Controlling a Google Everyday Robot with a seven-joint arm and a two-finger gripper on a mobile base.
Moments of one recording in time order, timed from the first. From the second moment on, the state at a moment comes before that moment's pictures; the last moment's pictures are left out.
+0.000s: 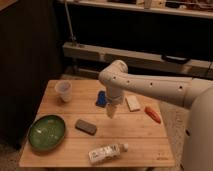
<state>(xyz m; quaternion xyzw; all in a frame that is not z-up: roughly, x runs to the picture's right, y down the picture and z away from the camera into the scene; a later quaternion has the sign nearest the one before) 0.045 0.099 0.774 -0.13 -0.31 -0.90 0.27</state>
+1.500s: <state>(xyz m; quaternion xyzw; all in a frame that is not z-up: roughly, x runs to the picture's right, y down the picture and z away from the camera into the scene) 0.068 0.113 0.772 -0.12 -0.31 -0.92 0.20</state>
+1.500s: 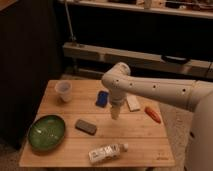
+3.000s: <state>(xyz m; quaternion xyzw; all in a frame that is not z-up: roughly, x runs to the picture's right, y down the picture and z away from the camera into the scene) 0.074 0.104 0.789 -0.10 -0.31 -0.94 0.13</state>
